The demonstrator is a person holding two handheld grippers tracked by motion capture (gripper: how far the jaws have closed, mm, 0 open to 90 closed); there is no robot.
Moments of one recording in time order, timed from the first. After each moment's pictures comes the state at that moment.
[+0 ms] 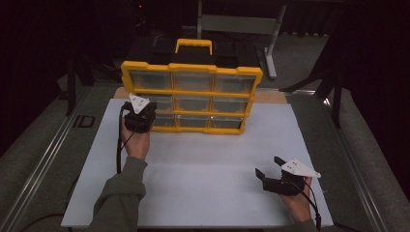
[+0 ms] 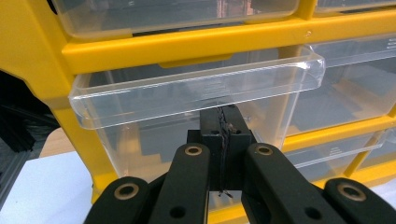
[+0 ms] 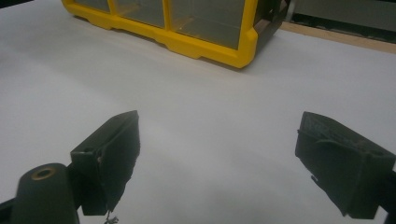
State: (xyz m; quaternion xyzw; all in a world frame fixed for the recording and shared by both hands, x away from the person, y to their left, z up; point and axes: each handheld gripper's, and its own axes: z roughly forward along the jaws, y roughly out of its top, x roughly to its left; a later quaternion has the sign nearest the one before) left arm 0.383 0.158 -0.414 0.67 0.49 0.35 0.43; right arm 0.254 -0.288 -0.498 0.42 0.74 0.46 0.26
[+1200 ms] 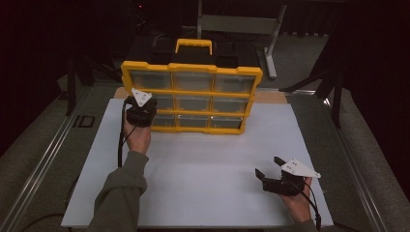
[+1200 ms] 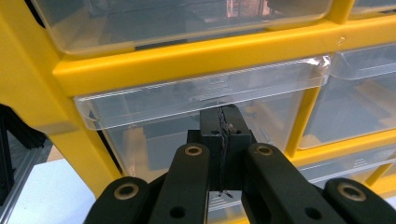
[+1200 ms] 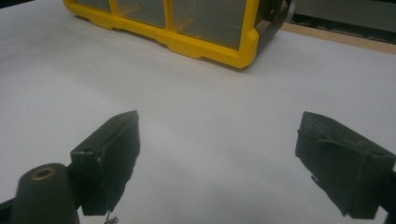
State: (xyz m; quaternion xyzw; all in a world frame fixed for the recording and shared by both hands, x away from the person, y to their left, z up) left arm 0.401 0.156 -0.411 0.67 0.50 0.36 0.41; right arm 0.253 -0.287 -0.498 0.42 0.74 0.46 0.26
